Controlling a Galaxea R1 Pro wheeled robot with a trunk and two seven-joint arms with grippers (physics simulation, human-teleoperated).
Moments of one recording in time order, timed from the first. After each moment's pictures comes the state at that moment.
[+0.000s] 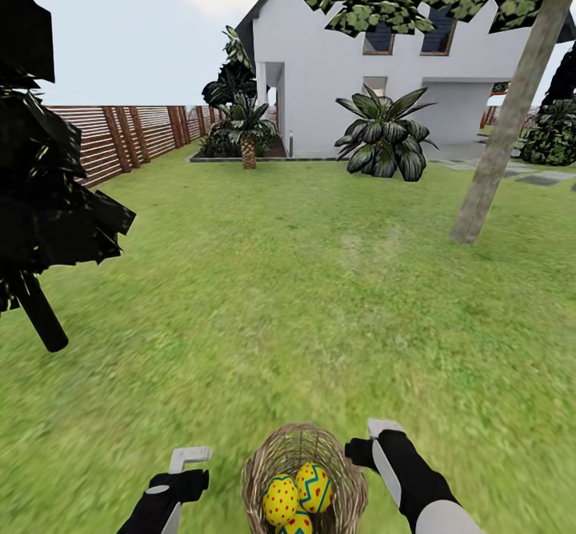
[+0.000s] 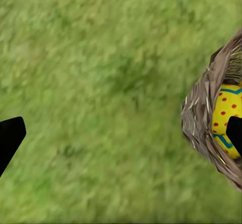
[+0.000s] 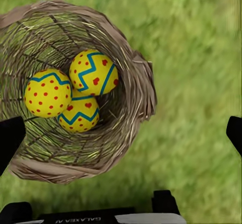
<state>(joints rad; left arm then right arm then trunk) -0.31 -0.03 0.00 -0.71 0.04 0.30 0.16 -0.53 0.11 -0.13 -0.58 0.00 0.56 -0.09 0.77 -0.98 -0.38</state>
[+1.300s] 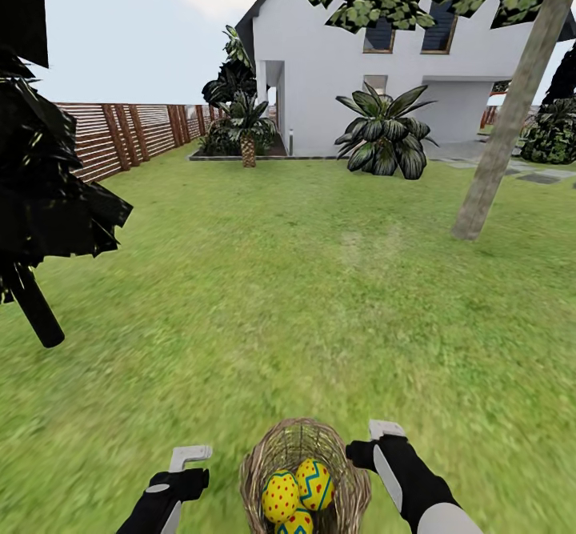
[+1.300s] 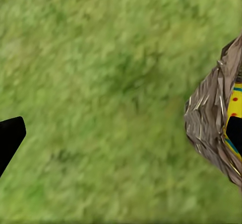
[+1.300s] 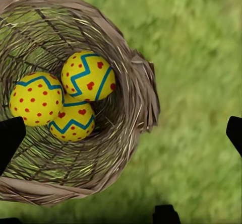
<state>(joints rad) -0.31 -0.03 0.00 -0.72 0.04 0.30 0.16 -0.53 0.10 -0.13 -0.55 0.00 0.51 -0.09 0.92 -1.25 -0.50</state>
